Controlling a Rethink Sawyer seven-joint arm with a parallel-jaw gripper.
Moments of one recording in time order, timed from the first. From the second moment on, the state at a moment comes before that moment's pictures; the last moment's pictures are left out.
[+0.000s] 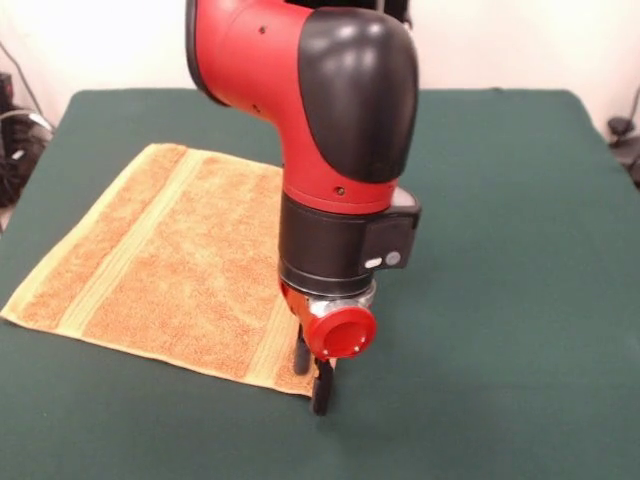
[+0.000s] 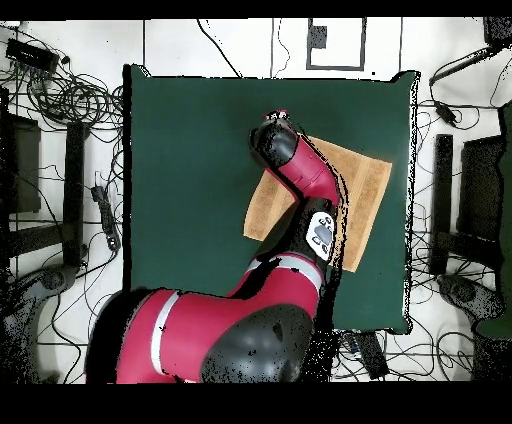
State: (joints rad) arm 0.02 -0.07 -0.36 1.17 0.85 0.30 2.28
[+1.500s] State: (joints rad) arm -0.19 -0.41 -0.28 1.58 0.51 0.30 2.28
